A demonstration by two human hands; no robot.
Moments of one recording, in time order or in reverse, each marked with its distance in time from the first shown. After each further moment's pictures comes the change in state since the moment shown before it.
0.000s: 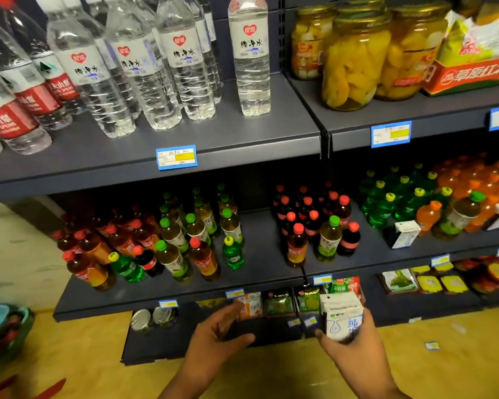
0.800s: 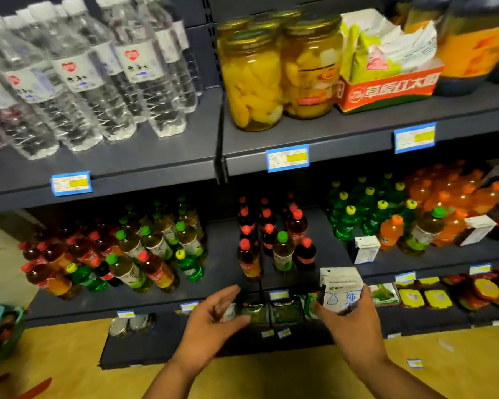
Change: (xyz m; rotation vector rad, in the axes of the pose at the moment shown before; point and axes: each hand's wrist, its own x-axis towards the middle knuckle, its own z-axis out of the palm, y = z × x) left_hand 0.055 0.067 0.152 -0.004 0.056 -0.005; right_hand 0.126 -0.005 -0.136 0.035 0.007 -0.093
